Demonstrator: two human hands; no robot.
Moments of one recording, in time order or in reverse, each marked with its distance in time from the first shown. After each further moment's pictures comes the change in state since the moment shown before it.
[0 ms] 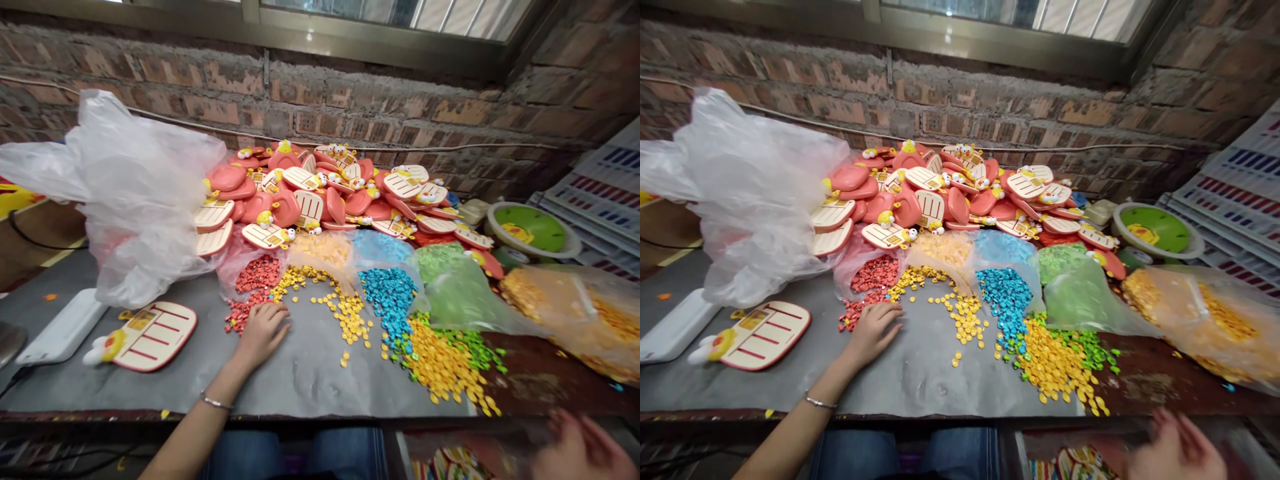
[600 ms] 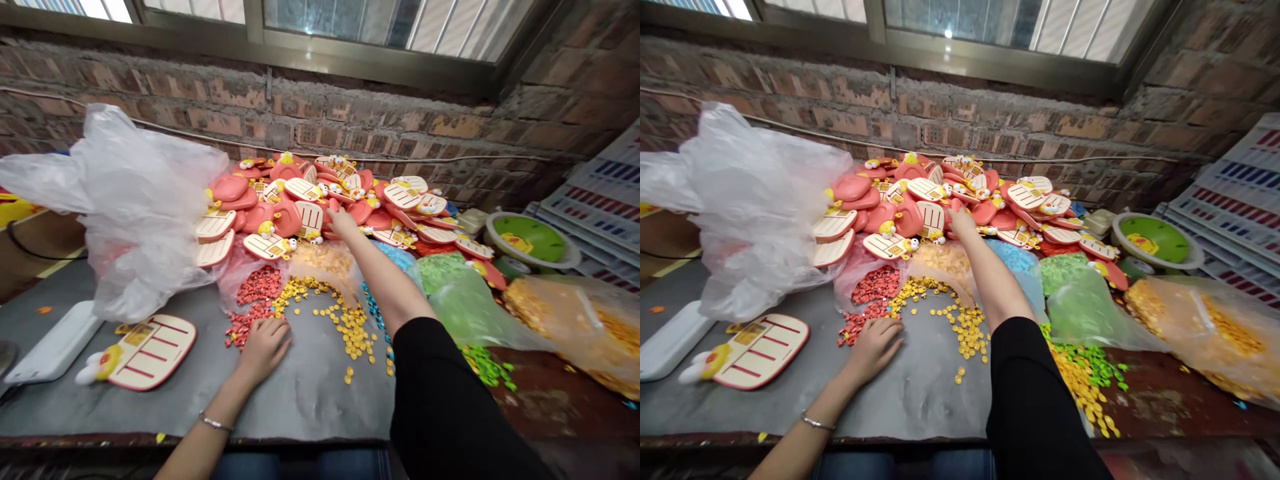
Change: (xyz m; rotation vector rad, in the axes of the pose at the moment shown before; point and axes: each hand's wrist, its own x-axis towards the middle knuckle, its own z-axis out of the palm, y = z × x) left_hand 0.000 -0.004 0.007 0.031 0.021 0.045; right_hand 0.098 -0.219 0.408 -0.171 -0.841 -0.509
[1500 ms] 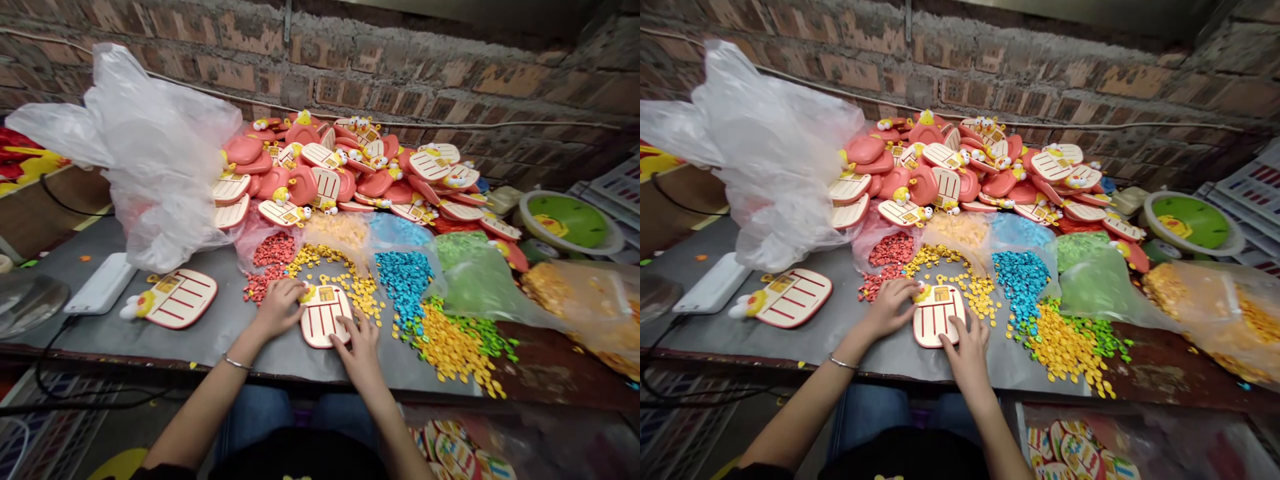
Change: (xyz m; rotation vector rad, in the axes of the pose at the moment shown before) left_hand -0.003 0.010 -0.016 -0.112 -0.029 -0.050; right_hand -0.386 -0.021 0.045 0.173 -0.014 0.170
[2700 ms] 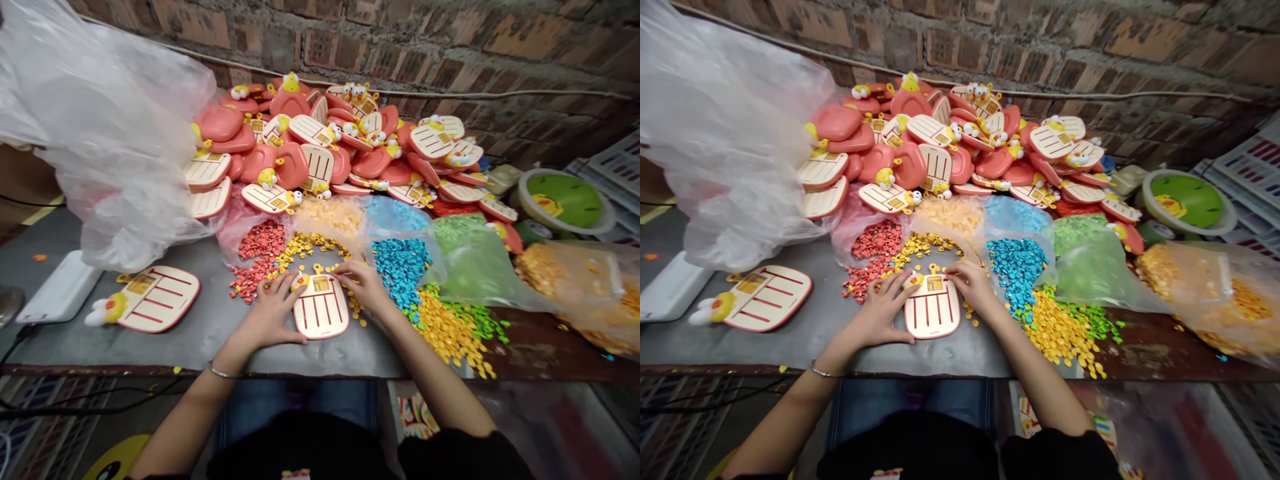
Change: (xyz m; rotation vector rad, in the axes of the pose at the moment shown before) left_hand -0.009 0.009 0.004 0.124 -0.308 0.013; right_hand 0.131 0.010 -0.030 0.247 -0.232 -0.354
